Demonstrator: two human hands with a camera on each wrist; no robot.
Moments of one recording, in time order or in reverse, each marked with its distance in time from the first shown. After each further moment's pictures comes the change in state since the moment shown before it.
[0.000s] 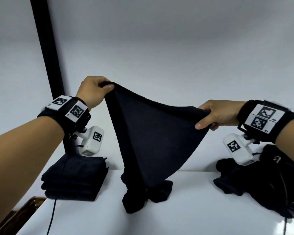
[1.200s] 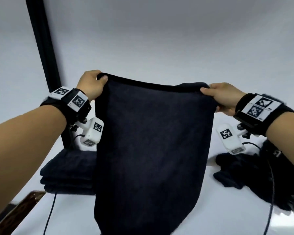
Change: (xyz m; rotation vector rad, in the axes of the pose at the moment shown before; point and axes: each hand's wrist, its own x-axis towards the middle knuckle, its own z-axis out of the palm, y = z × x) left_hand 0.021 -0.024 0.011 0.083 0.008 -0.098; right_hand 0.028 0.005 -0.007 0.399 0.559 0.020
